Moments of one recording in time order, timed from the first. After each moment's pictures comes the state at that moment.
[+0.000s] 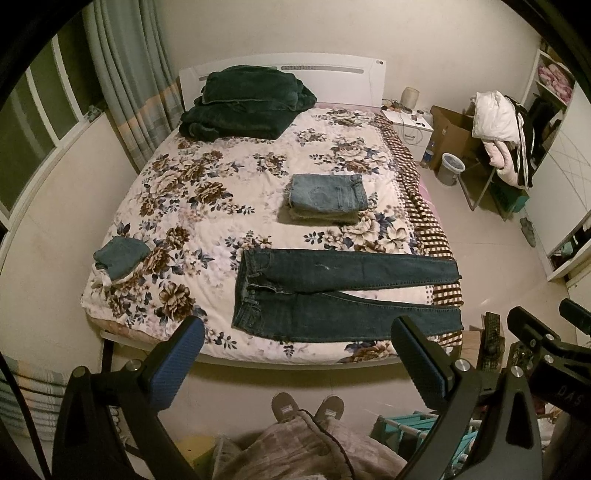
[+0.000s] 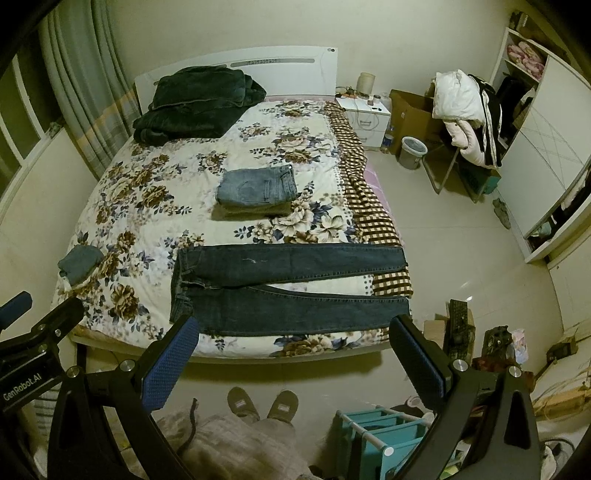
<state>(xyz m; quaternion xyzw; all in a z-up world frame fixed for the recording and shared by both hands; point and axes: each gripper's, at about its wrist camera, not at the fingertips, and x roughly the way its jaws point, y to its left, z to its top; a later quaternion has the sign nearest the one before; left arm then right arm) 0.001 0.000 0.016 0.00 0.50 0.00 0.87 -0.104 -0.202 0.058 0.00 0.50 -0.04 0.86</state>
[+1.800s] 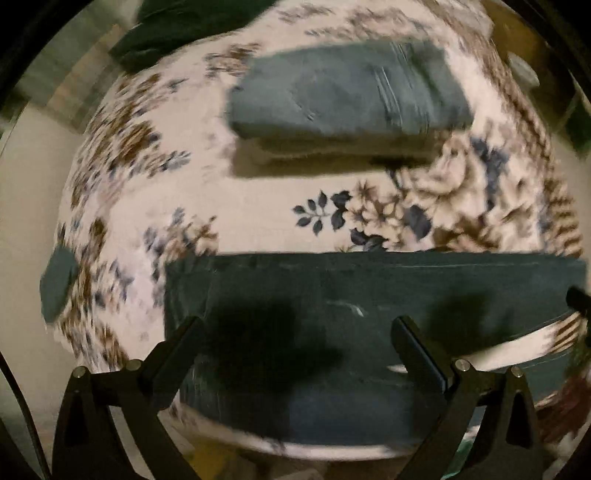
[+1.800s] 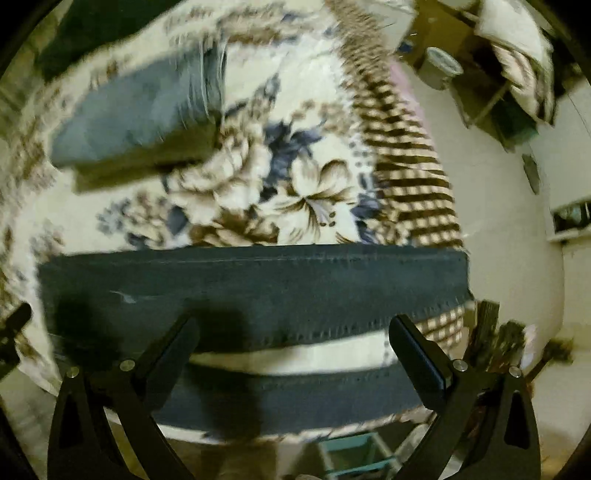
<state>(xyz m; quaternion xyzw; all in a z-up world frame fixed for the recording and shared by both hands) 0.395 -0.083 -0.438 0.10 0.66 0.05 0.75 0.416 -0.355 -0.485 -0.05 0.68 -0.06 0.73</state>
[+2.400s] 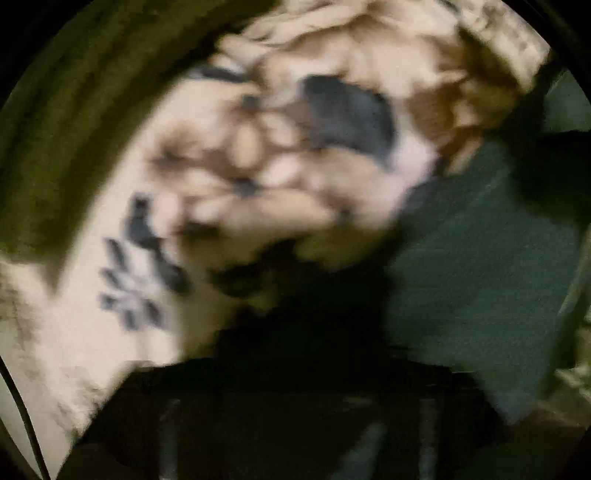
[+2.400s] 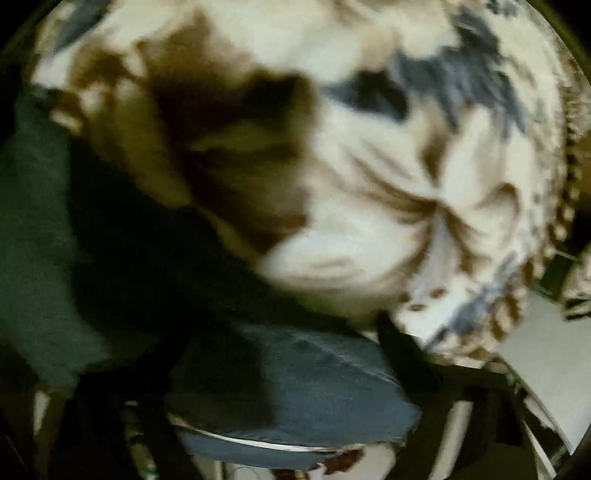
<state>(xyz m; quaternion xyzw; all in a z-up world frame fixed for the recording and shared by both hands) 0.445 -0.139 -0.619 0.29 0.68 -0.20 0.64 0.434 -0.340 -0.706 -0.30 0.78 0.13 0.54</state>
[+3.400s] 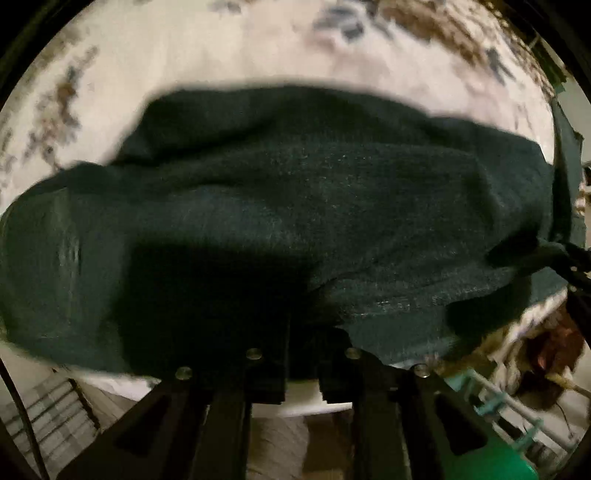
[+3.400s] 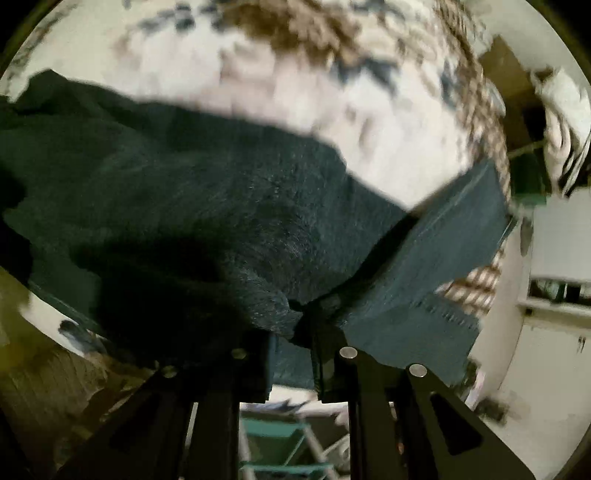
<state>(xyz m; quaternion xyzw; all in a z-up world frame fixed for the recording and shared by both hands) 0.201 -0.110 -0.630 0.03 0.71 -0.04 0.70 0.159 -0.347 -0.651 -0.19 0.71 -0.03 0.68</state>
